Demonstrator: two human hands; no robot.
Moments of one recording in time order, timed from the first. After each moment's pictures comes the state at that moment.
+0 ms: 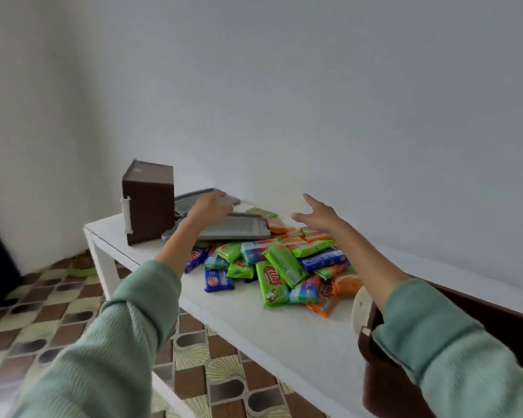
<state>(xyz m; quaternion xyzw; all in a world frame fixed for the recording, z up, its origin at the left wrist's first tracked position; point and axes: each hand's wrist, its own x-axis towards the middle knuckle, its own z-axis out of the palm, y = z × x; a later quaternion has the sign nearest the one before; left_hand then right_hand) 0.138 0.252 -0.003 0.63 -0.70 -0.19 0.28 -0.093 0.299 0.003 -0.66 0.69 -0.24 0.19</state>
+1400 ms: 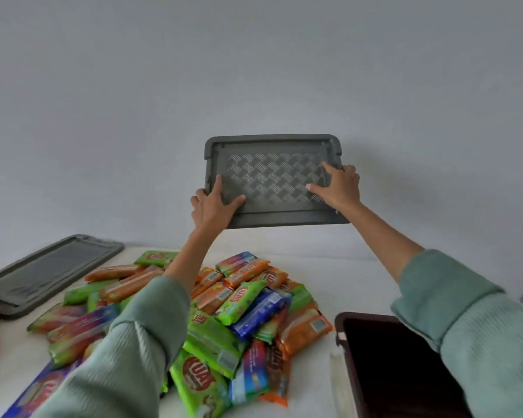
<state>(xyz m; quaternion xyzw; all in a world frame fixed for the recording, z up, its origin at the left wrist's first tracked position) -0.067 0.106 0.015 0.49 -0.78 -0.20 0.33 -0.269 0.221 0.048 -0.42 0.82 -0.38 -0.06</state>
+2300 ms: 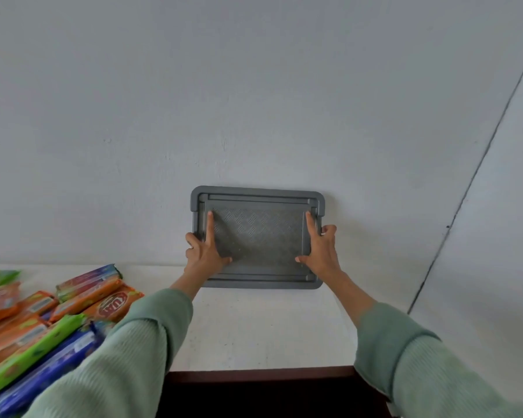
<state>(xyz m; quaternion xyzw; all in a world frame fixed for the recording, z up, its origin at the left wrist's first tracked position) -0.346 0.182 -0.102 0.48 -0.84 -0.18 0.15 -0.522 0.337 -0.095 -0.40 0.87 -0.30 -0.03</state>
